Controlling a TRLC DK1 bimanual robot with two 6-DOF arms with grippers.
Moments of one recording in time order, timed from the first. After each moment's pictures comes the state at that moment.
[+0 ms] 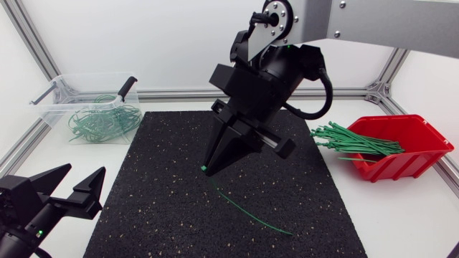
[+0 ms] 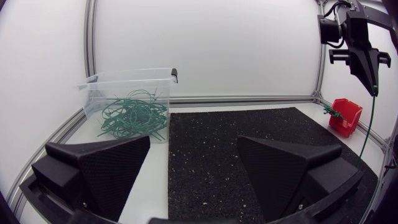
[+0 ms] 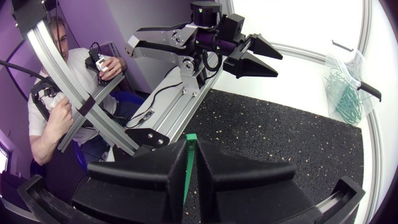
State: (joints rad) left arm 0.01 0.23 0.09 -0.07 0.14 0.00; right arm 0.63 1.93 1.76 -1.53 -0.93 -1.40
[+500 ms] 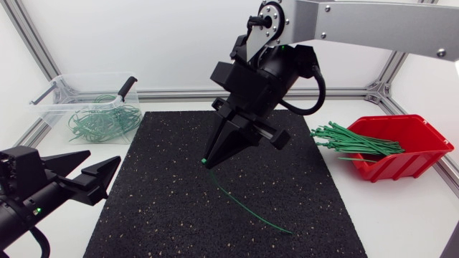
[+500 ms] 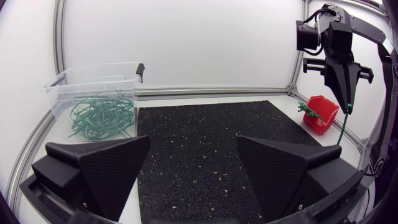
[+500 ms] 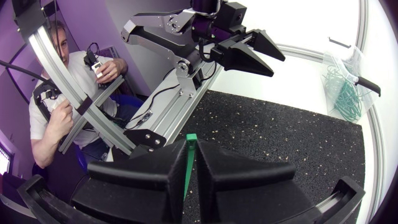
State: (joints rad) left arm -0.06 0.52 0.27 -0.08 0.26 -0.03; right arm 0.60 2.00 1.83 -1.56 -0.96 -1.42
